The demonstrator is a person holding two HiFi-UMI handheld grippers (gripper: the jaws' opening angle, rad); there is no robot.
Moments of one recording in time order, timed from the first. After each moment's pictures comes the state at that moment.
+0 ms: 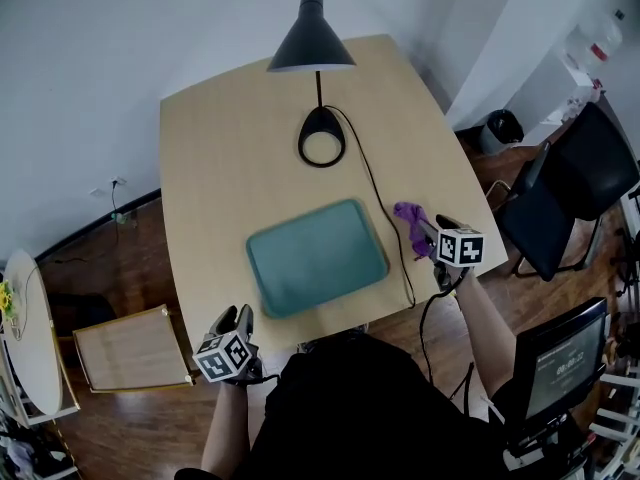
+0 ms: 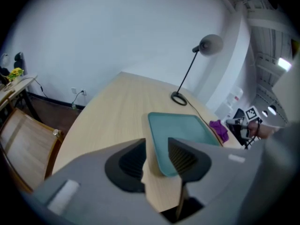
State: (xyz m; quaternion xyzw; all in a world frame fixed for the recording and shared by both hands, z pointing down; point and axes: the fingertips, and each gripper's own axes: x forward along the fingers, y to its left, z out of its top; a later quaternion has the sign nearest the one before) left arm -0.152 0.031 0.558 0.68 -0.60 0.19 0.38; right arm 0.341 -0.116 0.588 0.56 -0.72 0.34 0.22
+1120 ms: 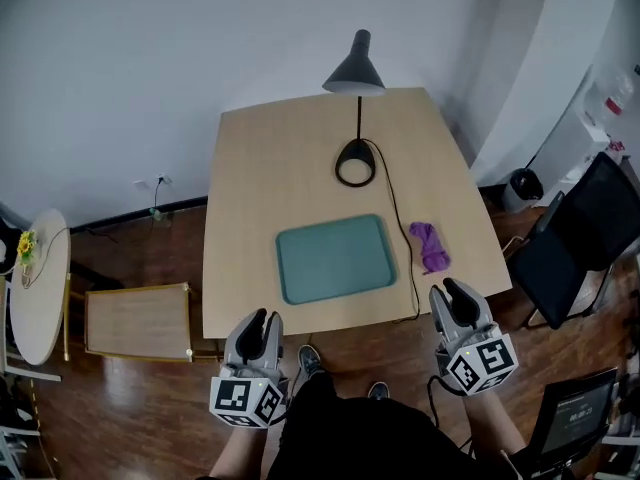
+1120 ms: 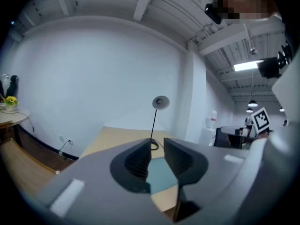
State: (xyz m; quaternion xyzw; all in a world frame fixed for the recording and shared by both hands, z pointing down) left arm -0.053 0.116 0.335 0.78 -0.61 0.01 0.13; right arm 0.241 0.068 0.328 0.50 -0.86 0.09 0.02
